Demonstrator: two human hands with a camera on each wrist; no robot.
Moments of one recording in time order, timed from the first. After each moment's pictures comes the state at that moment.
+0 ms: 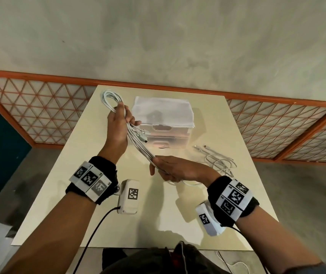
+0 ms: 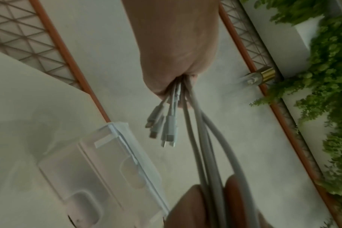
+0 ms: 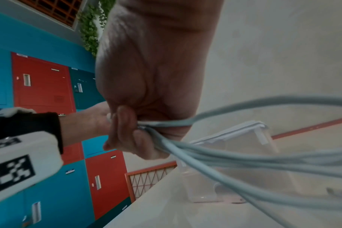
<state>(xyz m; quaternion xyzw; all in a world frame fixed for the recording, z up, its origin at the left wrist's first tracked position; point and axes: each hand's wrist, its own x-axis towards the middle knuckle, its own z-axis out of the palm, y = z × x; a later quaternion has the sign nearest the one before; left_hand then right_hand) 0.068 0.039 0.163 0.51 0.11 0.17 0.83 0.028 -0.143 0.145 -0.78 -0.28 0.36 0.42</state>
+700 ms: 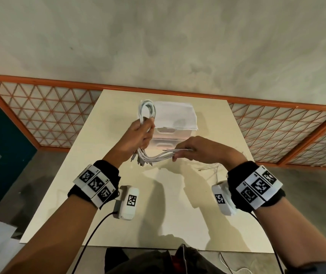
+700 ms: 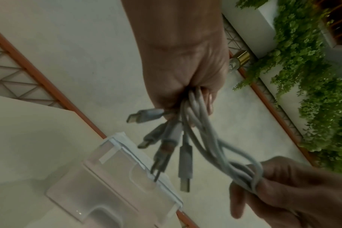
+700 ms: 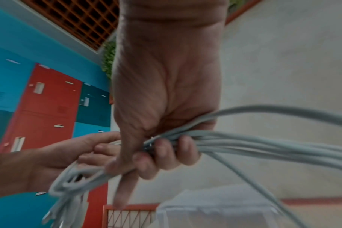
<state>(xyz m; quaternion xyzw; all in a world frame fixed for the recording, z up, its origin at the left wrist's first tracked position) 0.043 0.037 0.164 0.69 -0.04 -0.03 0.72 0.050 -0.171 0.196 -0.88 -0.34 0.22 0.24</state>
